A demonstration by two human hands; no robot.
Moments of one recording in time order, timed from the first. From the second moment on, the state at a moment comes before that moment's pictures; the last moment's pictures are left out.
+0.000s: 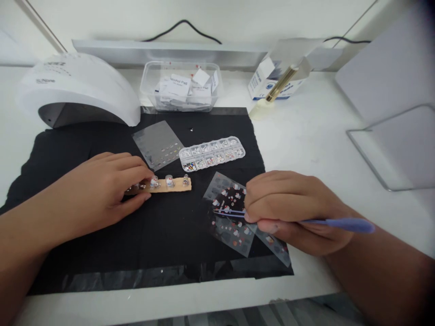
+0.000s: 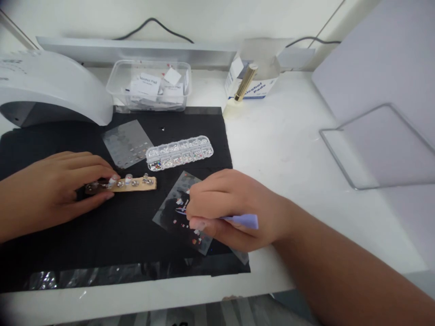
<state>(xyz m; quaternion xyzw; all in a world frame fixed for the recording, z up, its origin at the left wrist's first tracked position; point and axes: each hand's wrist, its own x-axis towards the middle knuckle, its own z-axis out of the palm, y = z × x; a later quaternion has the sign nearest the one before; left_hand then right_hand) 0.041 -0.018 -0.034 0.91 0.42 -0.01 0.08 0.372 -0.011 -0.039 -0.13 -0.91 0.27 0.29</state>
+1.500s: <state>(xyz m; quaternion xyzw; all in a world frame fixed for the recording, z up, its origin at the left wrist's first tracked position) 0.085 -0.044 -0.038 0.88 0.36 0.29 0.12 0.315 -0.018 -0.063 -0.31 -0.40 0.71 0.49</state>
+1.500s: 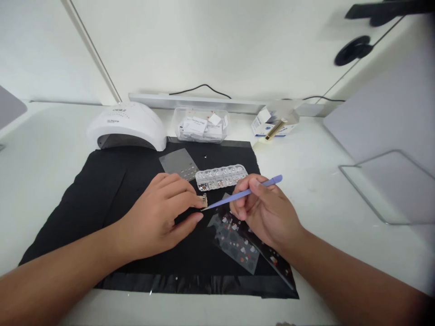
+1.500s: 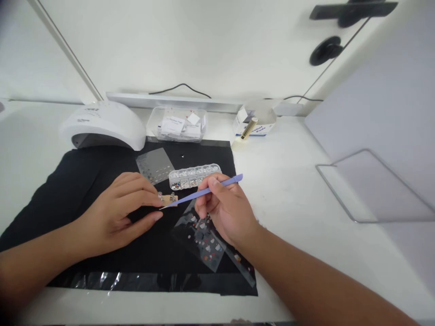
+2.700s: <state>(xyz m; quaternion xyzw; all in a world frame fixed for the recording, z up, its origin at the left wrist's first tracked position) 0.080 -0.043 -0.029 0.87 0.36 0.32 0.11 0.324 -0.020 -0.067 -0.26 -0.53 0.60 0.55</state>
